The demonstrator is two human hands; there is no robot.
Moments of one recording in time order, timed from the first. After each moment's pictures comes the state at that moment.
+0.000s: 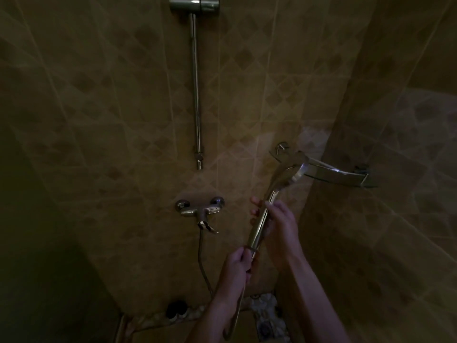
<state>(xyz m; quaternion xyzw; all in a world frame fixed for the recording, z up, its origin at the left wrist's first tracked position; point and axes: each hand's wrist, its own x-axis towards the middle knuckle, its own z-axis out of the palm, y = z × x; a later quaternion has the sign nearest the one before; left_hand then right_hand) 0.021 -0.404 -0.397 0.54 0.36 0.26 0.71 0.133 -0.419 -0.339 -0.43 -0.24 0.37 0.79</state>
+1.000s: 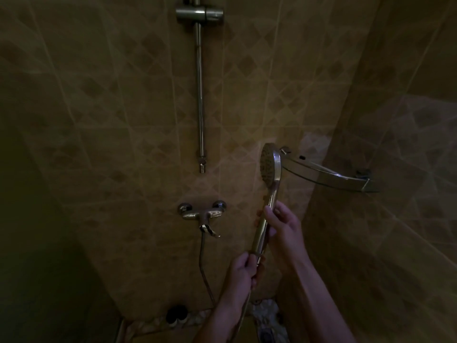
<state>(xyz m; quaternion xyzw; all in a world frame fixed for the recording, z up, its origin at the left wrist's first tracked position) 0.019 -0.415 -0.389 0.54 0.36 0.26 0.71 0.141 -0.426 -0.345 -0.47 -0.32 0.33 0.75</state>
